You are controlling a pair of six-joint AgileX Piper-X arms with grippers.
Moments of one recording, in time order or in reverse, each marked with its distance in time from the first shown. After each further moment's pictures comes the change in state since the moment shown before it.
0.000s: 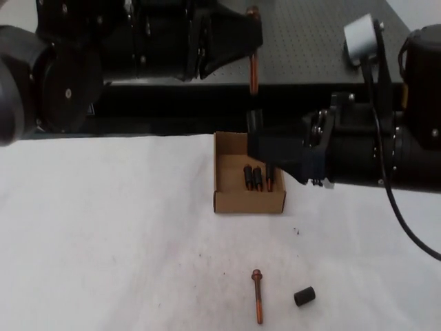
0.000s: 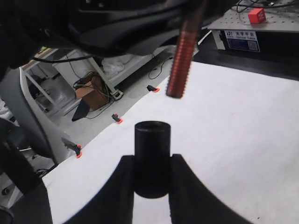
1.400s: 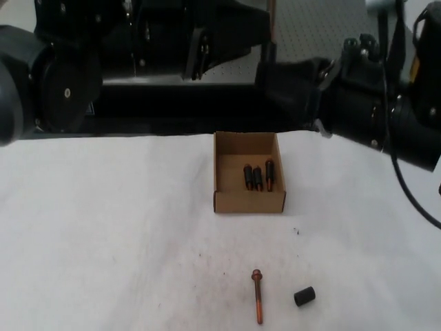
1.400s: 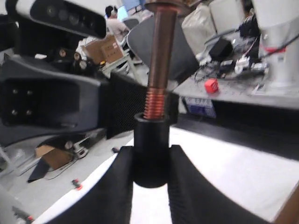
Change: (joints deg) left arm 0.0 0.0 0.1 -0.8 -0.2 9.0; right arm -3.0 2.0 0.0 -17.1 8.5 0.5
